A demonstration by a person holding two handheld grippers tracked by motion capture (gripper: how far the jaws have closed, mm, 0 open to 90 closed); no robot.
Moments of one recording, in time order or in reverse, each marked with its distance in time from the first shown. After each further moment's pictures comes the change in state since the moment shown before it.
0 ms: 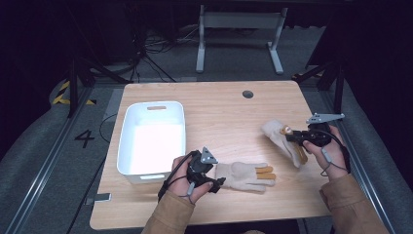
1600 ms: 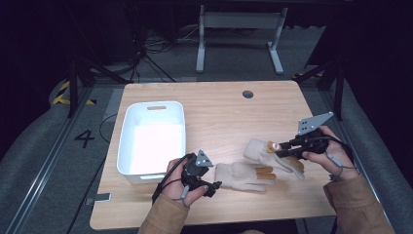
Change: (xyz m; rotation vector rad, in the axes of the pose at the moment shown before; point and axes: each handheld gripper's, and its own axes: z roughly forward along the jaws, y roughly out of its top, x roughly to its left) left arm -0.002 -0.009 -0.013 0.015 -0.012 0.005; right arm 0.049 0.028 -0.017 0.098 0.413 -0.351
